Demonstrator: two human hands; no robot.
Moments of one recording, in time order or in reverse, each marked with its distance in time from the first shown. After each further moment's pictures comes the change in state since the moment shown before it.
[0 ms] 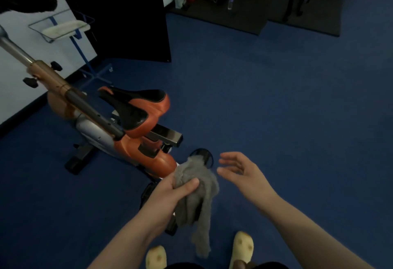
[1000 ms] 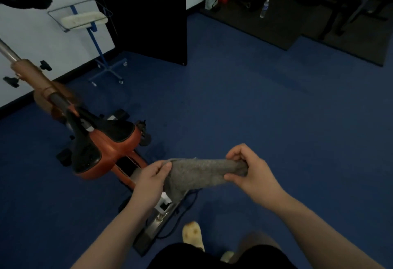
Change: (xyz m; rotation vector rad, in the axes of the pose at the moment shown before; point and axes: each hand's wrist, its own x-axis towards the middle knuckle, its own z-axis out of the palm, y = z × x) left_hand 0.173 0.060 0.049 0.221 0.567 0.112; right_hand 0.181 -0.037 -0.144 -0.429 -0.161 -0.373
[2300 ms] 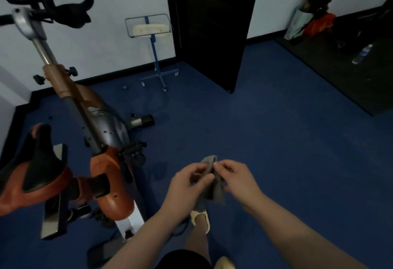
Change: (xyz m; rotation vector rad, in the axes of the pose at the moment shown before) left_hand 0.188 0.145 0.247 0.036 0.310 0.205; right_hand 0.310 0.087 -0.151 0.248 -0.435 0.131
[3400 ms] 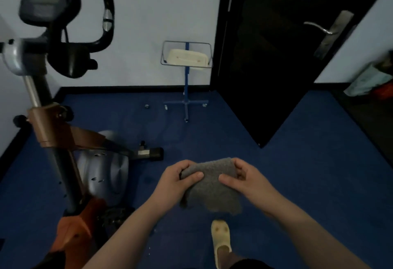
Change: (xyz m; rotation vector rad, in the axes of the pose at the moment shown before) left_hand 0.385 0.039 -0.092 -0.172 0.140 -0.021; right_hand 0.385 -0.188 -0.077 -0.024 -0.493 -0.159
